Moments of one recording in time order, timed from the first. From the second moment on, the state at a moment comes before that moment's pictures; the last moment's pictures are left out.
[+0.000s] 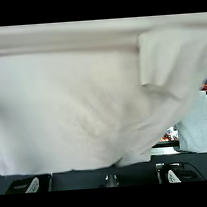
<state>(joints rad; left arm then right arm) 0.14 -0.72 1.60 1.37 -1.17 -1.59 -0.15 -0.95 1.80 -1.41 1.38 0.98</state>
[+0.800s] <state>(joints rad) 0.13 -1.41 1.22 1.30 -0.98 -1.51 -0.09 -1.69 1.69 -1.22 1.04 1.20</state>
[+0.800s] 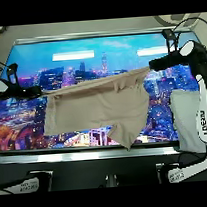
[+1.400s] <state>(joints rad) 0.37 -1.33 0.99 1.29 -1.36 -1.43 -0.17 -1.59 1.50 -1.29 1.52 1.04</state>
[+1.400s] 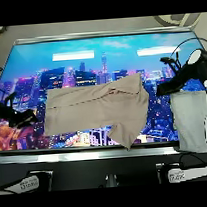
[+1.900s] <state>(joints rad) 0.39 -1.28 0.72 1.17 -1.21 -1.35 -0.16 -1.52 1.27 -1.30 1.51 0.98</state>
